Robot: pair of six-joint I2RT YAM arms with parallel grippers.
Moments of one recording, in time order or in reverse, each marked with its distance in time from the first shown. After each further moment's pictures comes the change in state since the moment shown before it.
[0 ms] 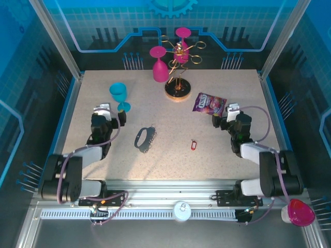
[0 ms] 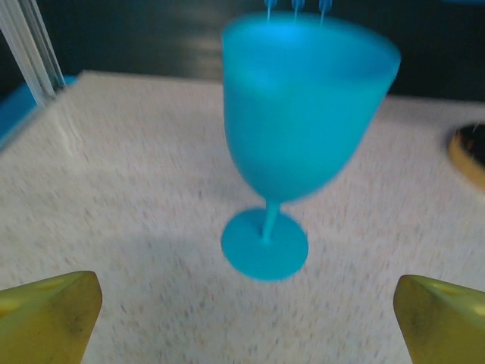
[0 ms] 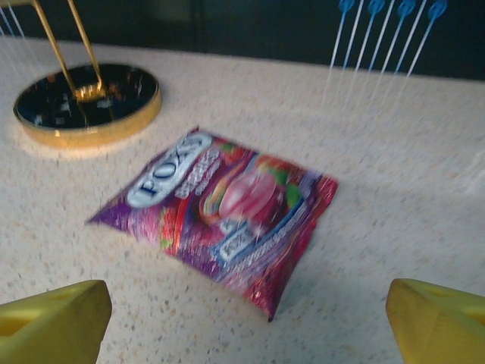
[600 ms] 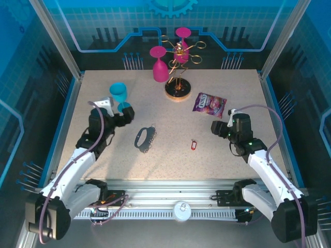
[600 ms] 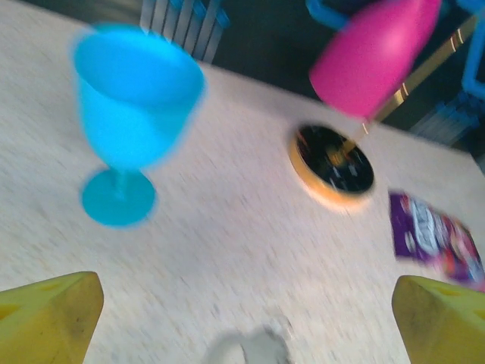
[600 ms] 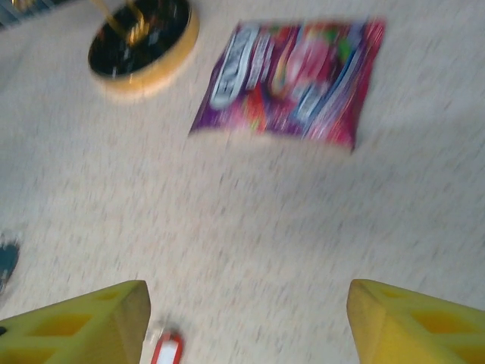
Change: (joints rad) left arm -0.196 -0.322 0.249 -0.731 0.116 -0.344; right arm 0.174 -0.398 0.183 -0.941 0.029 0.457
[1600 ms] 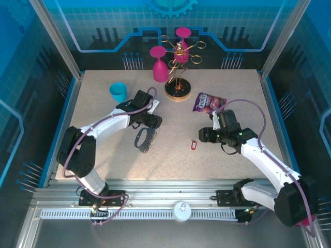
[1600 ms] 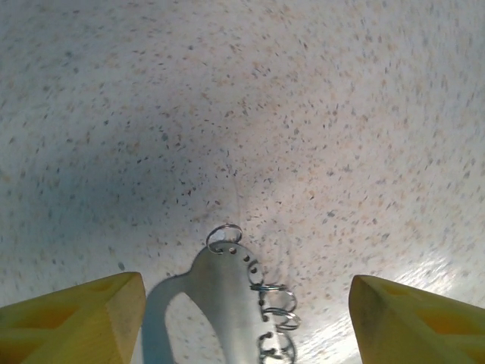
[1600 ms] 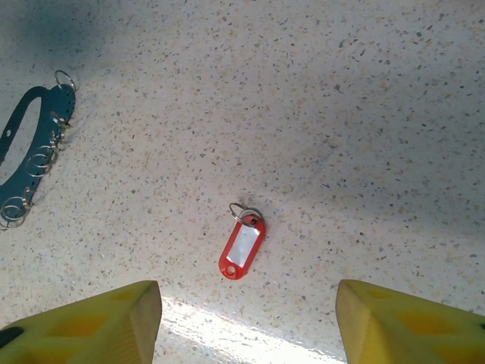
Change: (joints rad) left arm -0.222 0.720 0.566 -0.457 0.082 0.525; right arm 0.159 0.168 0.155 -0.223 -0.134 -0.050
